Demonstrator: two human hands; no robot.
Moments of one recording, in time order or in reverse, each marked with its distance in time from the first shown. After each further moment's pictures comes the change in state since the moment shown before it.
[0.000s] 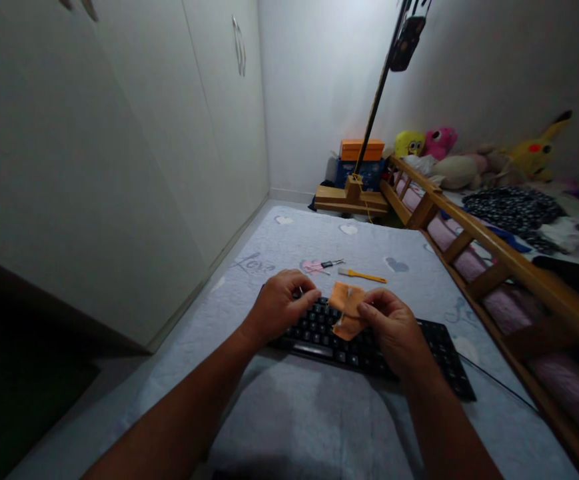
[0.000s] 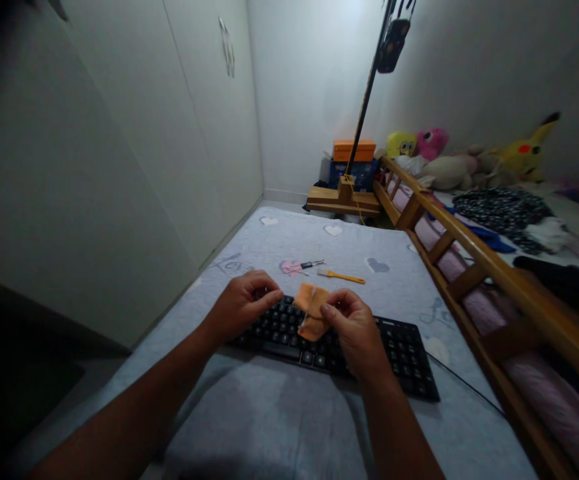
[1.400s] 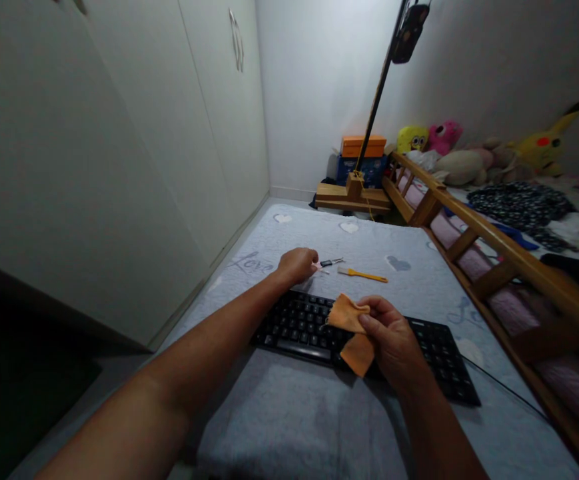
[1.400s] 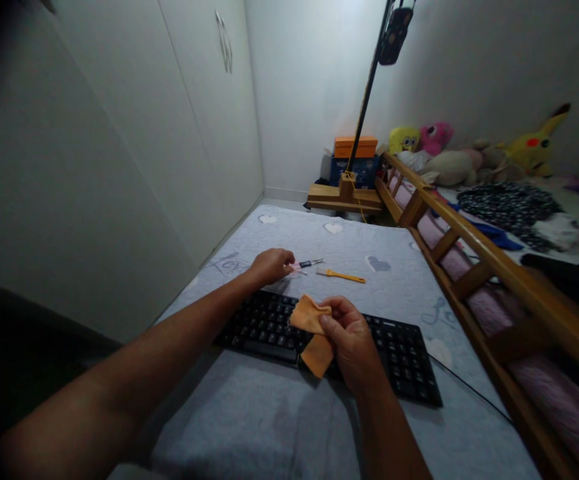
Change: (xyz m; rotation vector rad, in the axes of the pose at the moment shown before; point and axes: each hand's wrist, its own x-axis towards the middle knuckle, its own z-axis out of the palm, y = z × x) left_hand 0.102 -0.065 0.045 0.565 -0.262 -0.195; right_hand -0.007 0.020 -0.005 0.285 -0.113 0.165
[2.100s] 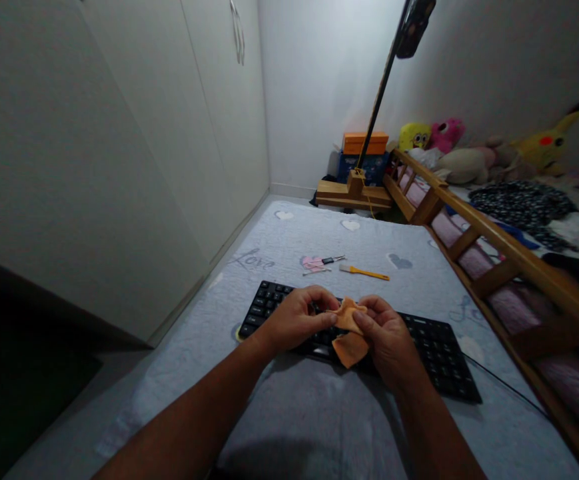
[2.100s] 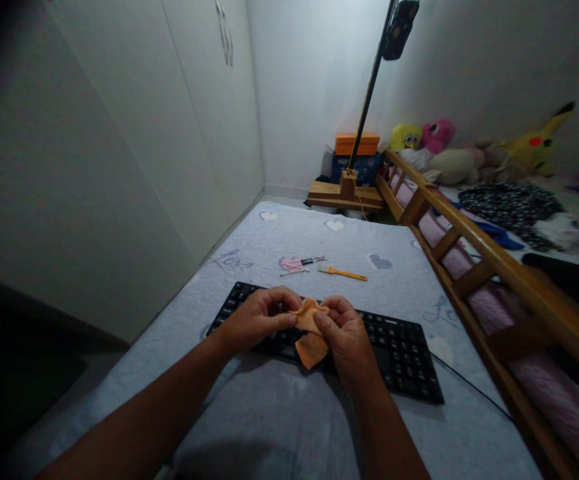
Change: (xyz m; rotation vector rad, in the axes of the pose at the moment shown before) left_hand -0.123 0.037 -0.002 -1.240 -0.142 0.060; right_hand -0.001 0.004 0.012 -0.022 0.045 0.014
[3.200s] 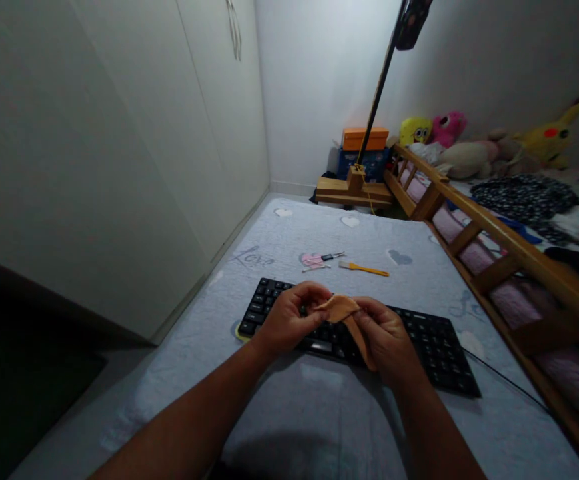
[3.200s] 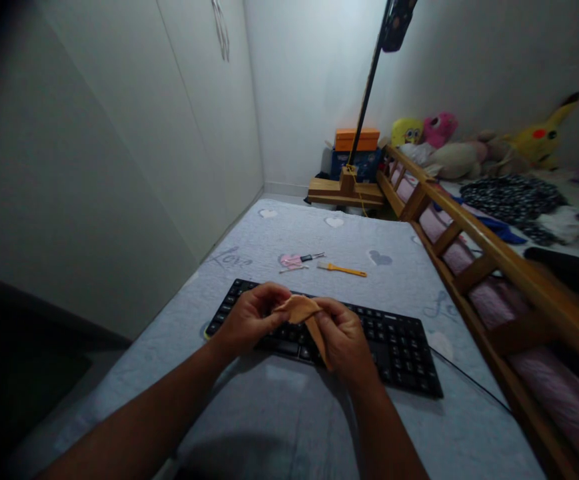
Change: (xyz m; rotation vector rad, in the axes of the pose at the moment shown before) left_hand -0.008 -0.019 0.000 0.014 0.111 0.219; right_hand -0.004 -0.004 0.001 -0.249 -0.006 -0.098
